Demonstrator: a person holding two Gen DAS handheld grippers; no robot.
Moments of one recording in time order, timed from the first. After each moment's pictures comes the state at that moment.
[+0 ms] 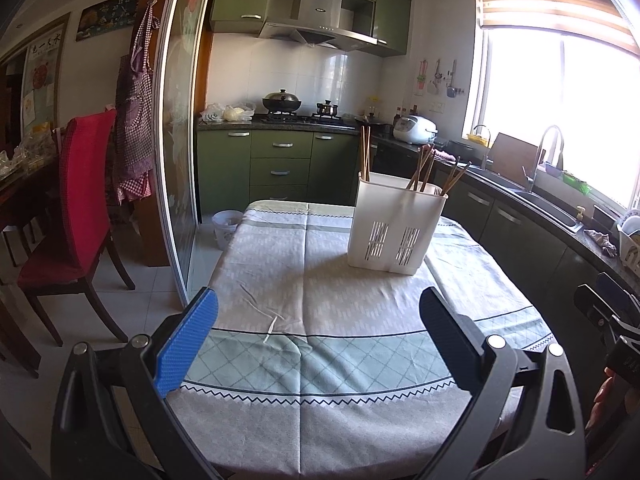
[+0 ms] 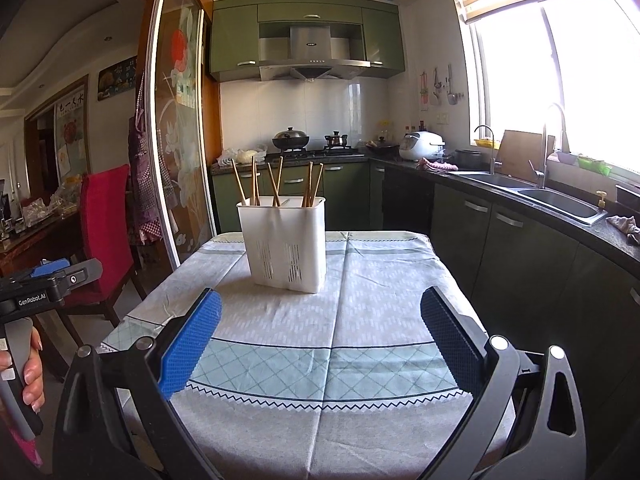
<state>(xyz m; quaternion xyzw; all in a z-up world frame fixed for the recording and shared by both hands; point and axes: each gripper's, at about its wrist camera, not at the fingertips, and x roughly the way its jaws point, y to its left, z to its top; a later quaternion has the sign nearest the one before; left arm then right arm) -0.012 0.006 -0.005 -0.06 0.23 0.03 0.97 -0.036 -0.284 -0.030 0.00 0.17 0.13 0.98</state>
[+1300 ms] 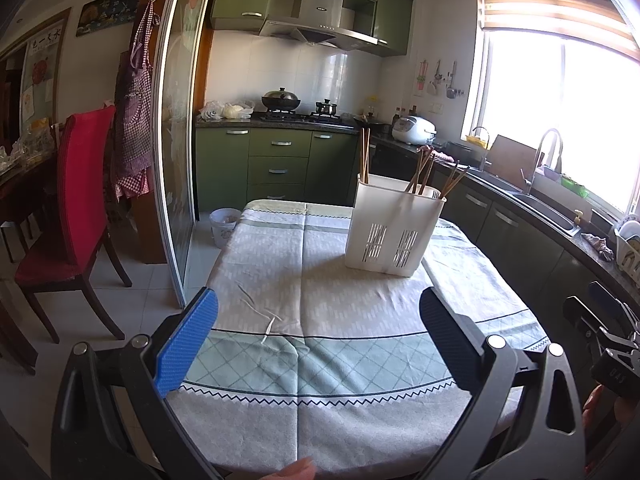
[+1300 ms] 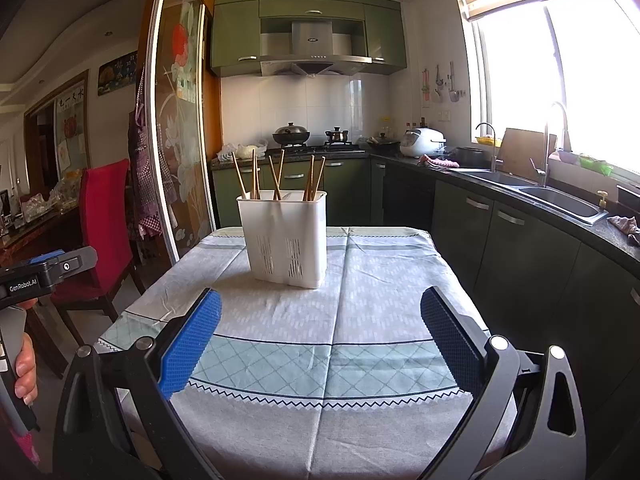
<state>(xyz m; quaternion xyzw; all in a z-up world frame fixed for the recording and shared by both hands) -0.011 0.009 -0.002 -0.07 0.23 0.03 0.97 -0.030 -0.279 -0.034 0.00 0.18 0.13 0.98</state>
